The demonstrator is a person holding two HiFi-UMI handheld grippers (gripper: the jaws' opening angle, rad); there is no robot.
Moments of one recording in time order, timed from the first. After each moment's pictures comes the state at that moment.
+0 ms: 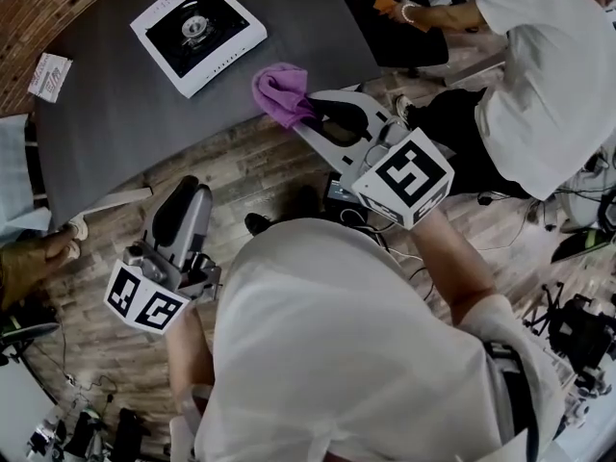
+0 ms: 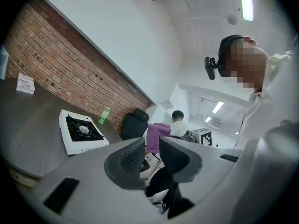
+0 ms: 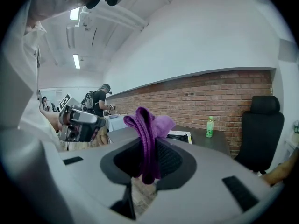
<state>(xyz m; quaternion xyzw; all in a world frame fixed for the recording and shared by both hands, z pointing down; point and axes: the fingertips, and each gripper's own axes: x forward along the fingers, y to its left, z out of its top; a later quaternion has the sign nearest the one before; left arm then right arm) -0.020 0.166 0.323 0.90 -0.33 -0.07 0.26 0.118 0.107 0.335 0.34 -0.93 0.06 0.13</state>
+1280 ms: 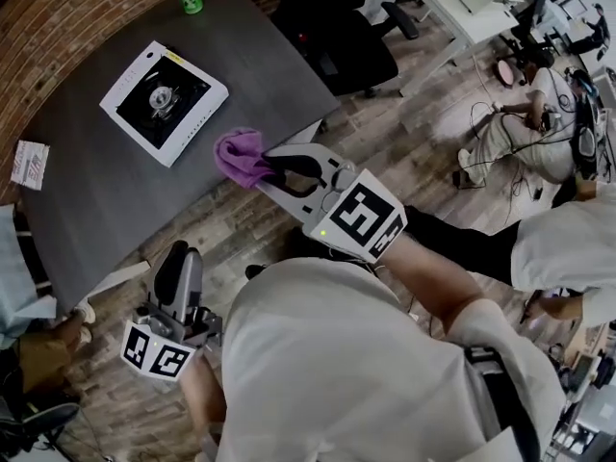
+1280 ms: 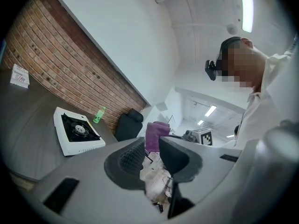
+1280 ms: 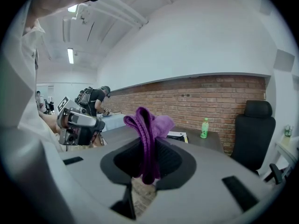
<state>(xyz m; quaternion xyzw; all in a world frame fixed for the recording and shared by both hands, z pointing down) -0.050 0.164 0.336 0.91 -0.30 -0.09 0.27 0.087 0.110 0.335 0.38 -0.91 0.06 0.14</state>
